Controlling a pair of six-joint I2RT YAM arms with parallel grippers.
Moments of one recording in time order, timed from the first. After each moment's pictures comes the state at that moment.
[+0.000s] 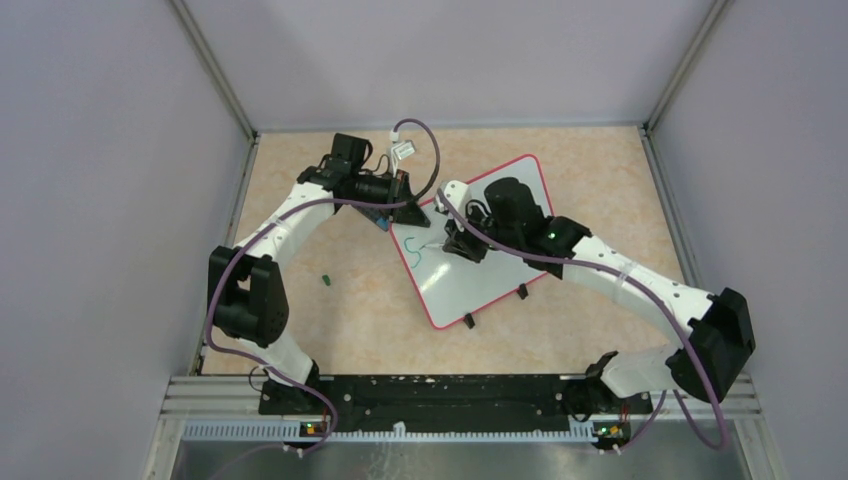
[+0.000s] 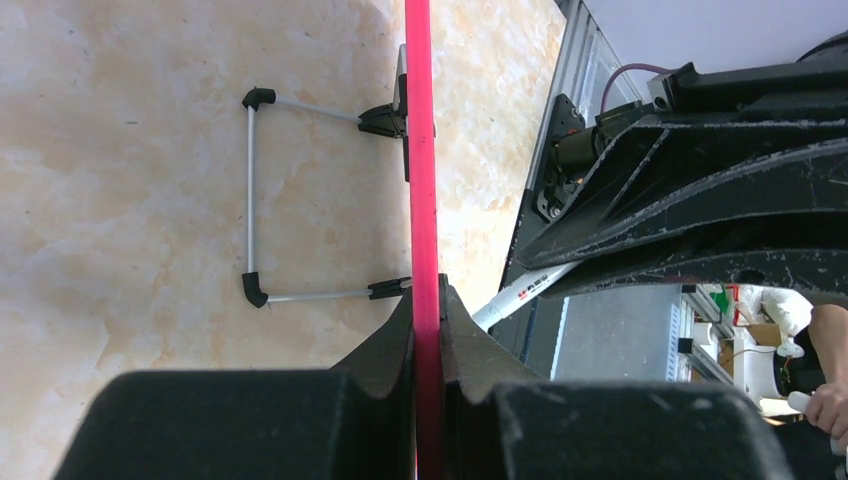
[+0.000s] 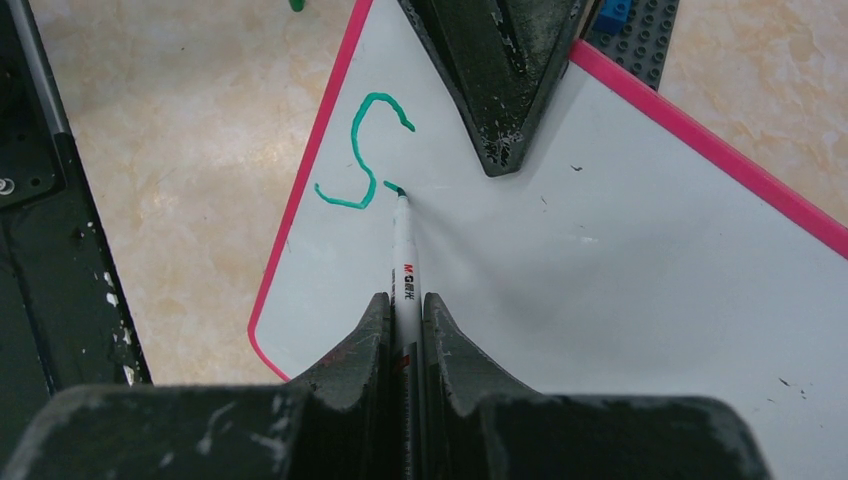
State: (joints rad) left arm -0.31 1.66 1.37 -0.55 1.08 -0.02; right arm 0.80 1.34 1.13 -0.35 -0.27 -0.25
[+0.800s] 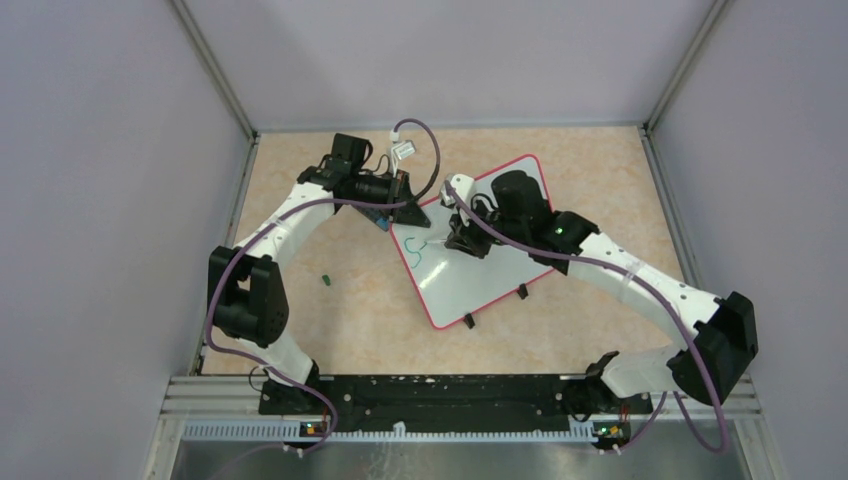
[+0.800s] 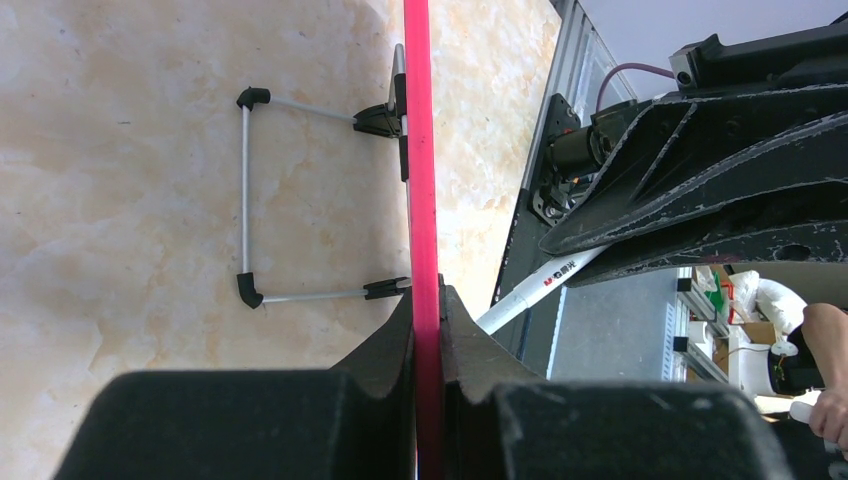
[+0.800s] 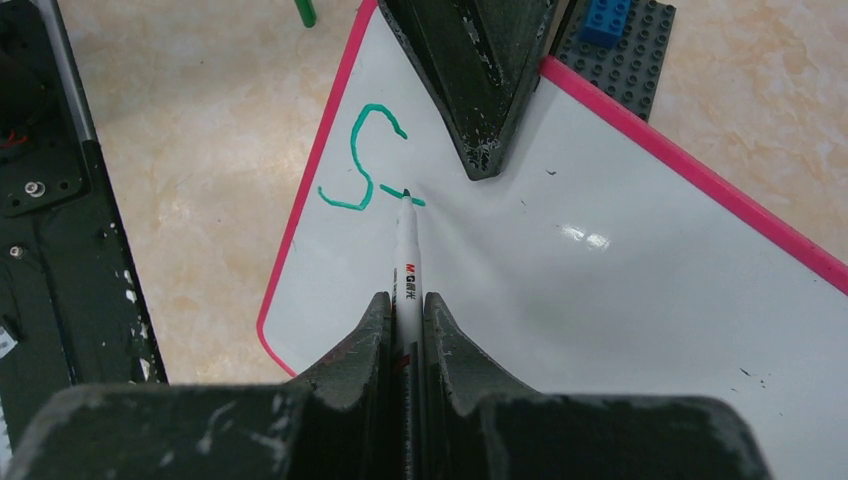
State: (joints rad) left arm -0.31 1.66 1.37 -0.55 1.09 -0.02; right arm 0.77 1.32 1.16 -0.38 -0.35 -0.25
